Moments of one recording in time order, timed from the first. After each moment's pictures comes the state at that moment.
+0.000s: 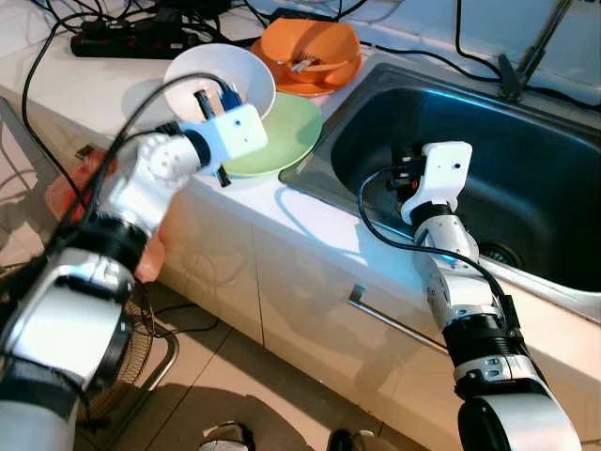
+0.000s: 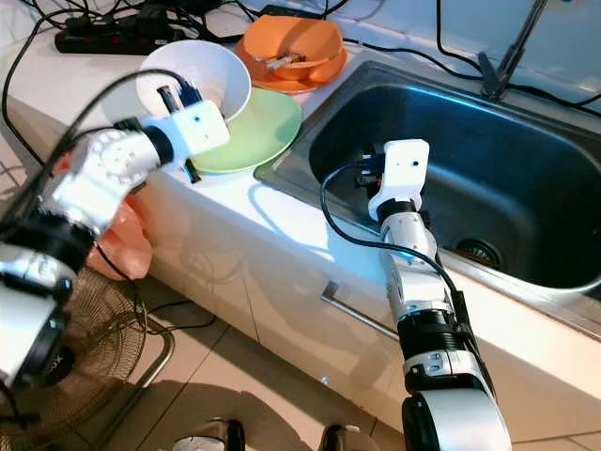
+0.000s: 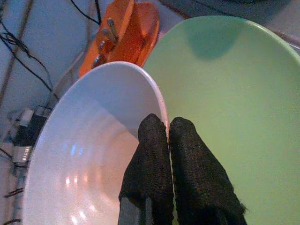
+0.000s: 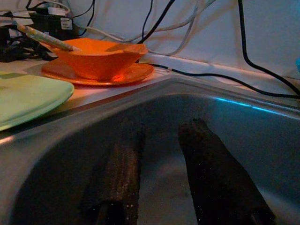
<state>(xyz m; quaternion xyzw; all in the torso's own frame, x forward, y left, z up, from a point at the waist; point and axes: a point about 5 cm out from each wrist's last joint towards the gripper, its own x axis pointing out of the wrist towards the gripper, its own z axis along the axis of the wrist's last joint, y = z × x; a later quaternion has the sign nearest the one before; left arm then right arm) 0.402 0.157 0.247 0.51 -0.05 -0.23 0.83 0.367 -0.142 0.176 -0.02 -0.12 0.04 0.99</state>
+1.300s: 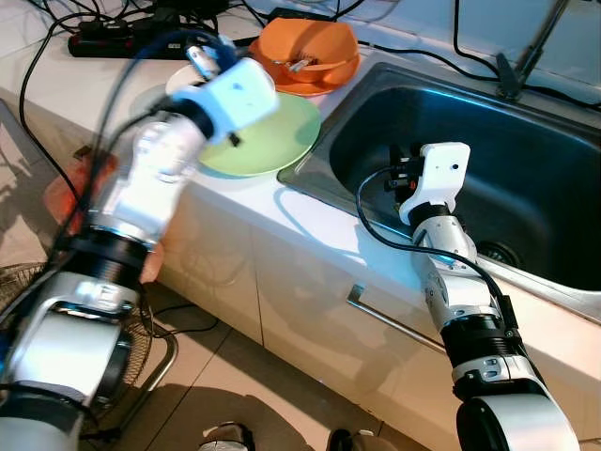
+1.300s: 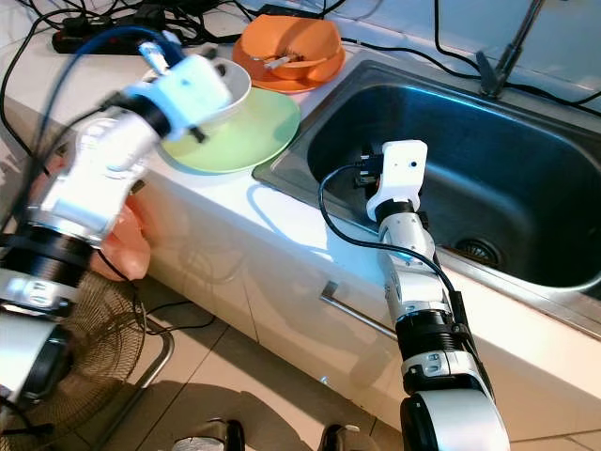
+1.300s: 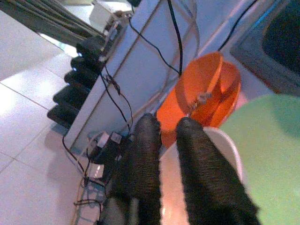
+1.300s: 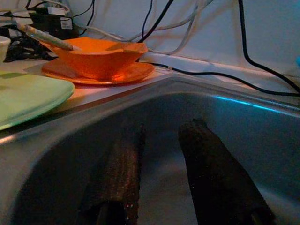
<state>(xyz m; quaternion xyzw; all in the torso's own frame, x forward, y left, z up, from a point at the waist) 0.383 0.148 0.291 0.46 -0.19 -0.15 0.85 0.367 -0.140 0.175 -0.01 -0.11 0.04 0.99</state>
